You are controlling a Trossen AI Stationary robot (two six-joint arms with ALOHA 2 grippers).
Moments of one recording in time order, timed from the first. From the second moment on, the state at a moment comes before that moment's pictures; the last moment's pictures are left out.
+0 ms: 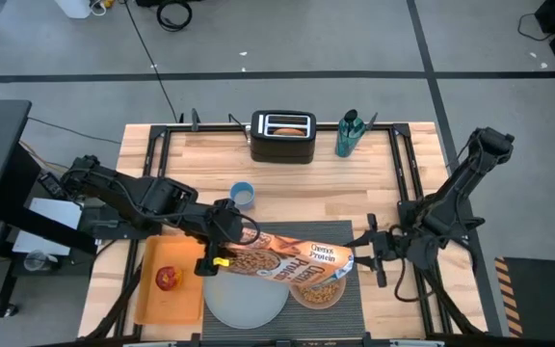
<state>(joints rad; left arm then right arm) -0.38 1.48 1.63 -1.07 0.00 -0.28 0.87 1.03 0.52 0.08 0.78 0.39</state>
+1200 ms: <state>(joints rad) -0.47 1.40 1.51 -1.00 -0.15 -0.27 0.93 1.04 0.50 0.26 0.85 0.22</state>
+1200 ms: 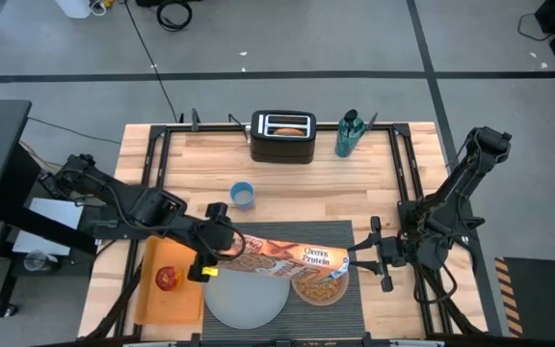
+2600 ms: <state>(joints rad) -0.53 1.10 0.94 -0.51 -0.23 -0.24 0.93 1.04 0.50 0.32 0.92 0.12</state>
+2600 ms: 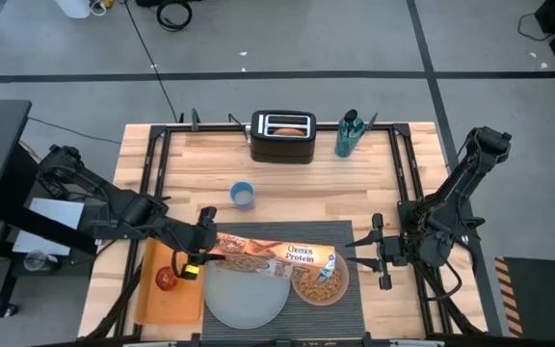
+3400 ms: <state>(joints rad) -0.48 0.94 0.50 0.10 -0.22 -0.01 0.94 1.04 0.50 0.39 0.96 0.00</state>
